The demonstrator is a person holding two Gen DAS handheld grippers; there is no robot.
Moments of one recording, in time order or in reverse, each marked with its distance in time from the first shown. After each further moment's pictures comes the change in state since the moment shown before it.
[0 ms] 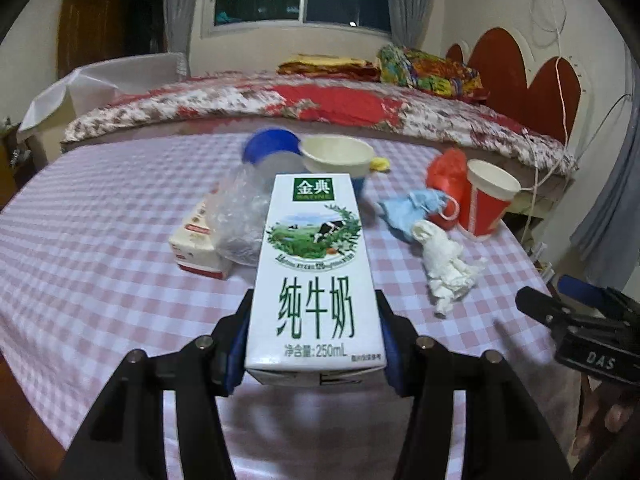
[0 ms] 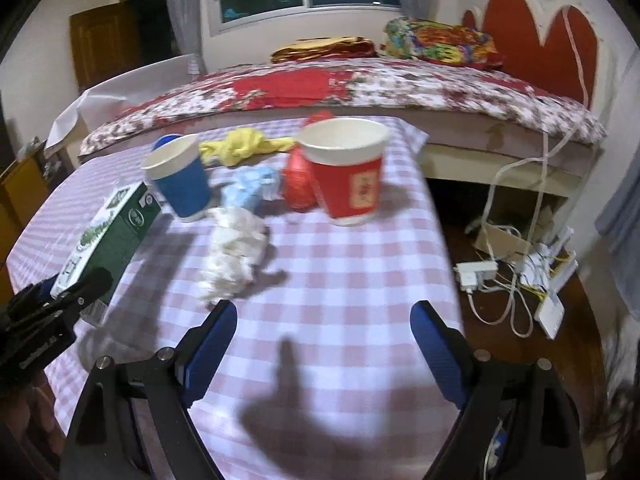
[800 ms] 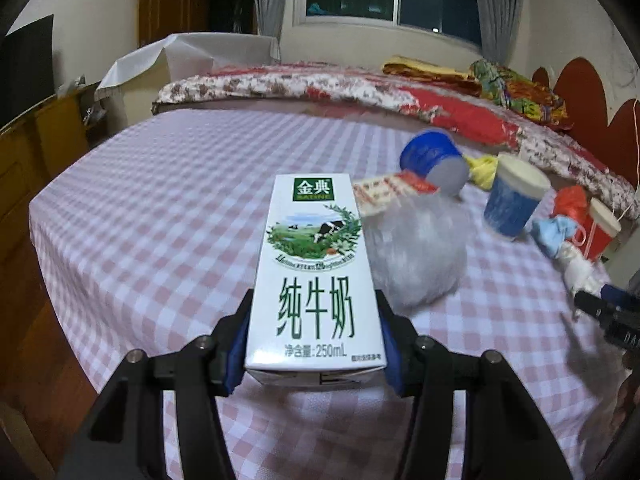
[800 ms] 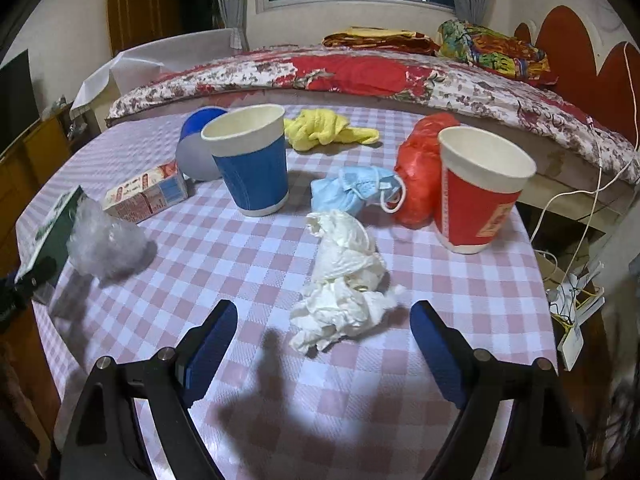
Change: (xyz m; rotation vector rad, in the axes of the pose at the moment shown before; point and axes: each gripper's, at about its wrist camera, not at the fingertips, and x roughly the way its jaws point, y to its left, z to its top) left arm 0.008 0.121 -0.016 -0.153 0.027 0.227; right arm 0.052 0.067 0.016 -0.105 0.057 0.050
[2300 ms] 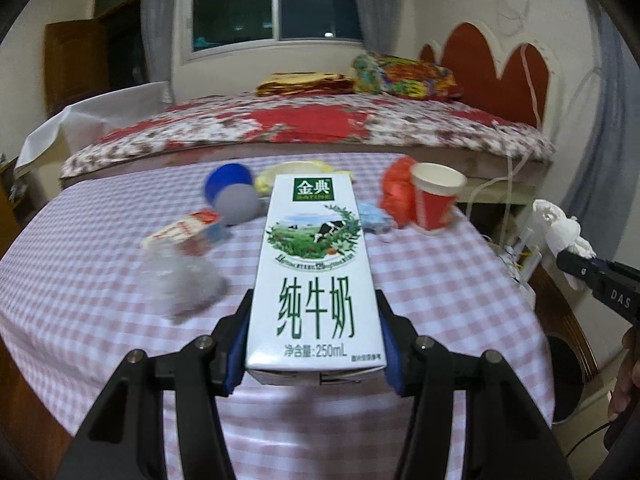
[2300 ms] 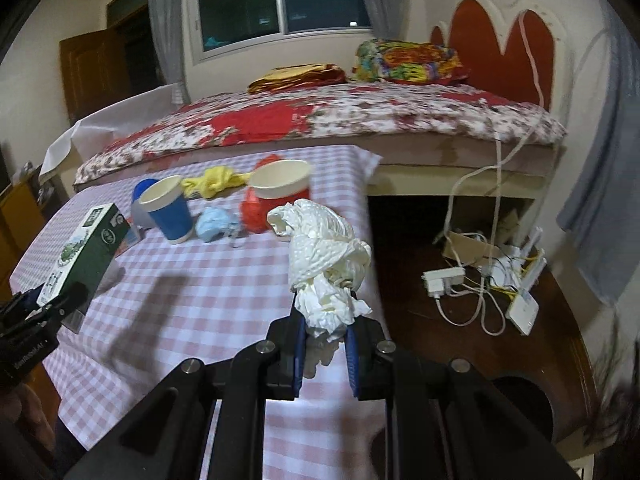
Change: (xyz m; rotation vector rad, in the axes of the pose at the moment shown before) left arm -0.090 -0.152 -0.015 0.257 -0.071 -0.259; right arm -0.137 -0.125 -0.060 0.198 -0.138 -0.130
